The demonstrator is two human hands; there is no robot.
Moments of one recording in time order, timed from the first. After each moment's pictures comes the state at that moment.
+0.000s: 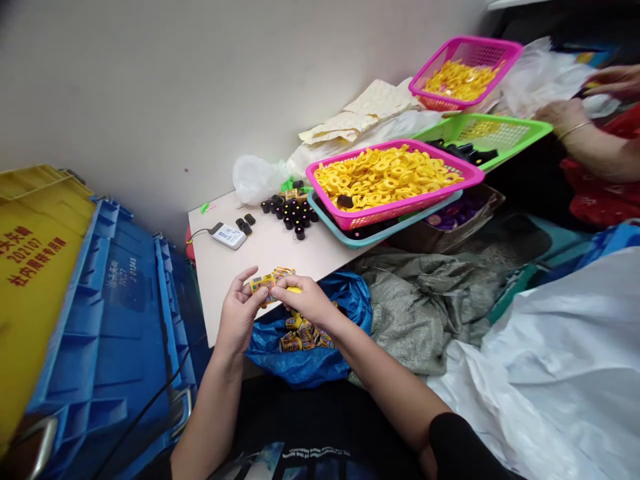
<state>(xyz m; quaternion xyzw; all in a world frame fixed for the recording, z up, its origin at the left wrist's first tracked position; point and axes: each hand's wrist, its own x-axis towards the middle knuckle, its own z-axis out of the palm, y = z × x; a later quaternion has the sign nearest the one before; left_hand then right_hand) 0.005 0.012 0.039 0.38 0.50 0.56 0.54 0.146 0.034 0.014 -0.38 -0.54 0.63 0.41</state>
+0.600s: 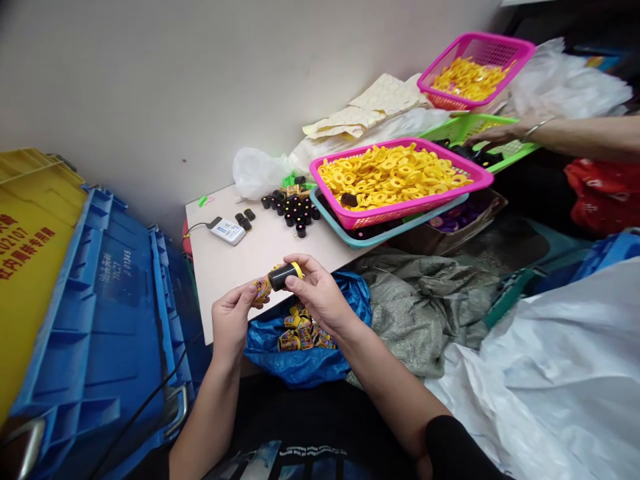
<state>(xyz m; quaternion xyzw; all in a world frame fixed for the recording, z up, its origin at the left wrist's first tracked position) -0.001 0.006 0.032 0.42 0.55 0.58 0.43 0.157 0.026 0.038 -0.31 -0.38 0.68 0.55</state>
